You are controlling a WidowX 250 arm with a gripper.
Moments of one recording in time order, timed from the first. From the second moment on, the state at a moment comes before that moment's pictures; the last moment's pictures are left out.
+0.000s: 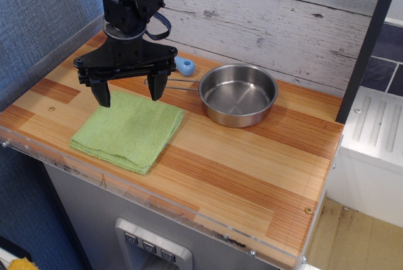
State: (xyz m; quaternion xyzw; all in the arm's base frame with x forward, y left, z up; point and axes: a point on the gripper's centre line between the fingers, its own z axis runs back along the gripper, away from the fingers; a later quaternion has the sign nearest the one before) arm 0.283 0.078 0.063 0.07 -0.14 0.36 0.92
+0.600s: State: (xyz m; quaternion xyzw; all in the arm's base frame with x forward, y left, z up) arm 0.280 0.079 0.045 0.08 -0.12 0.37 0.92
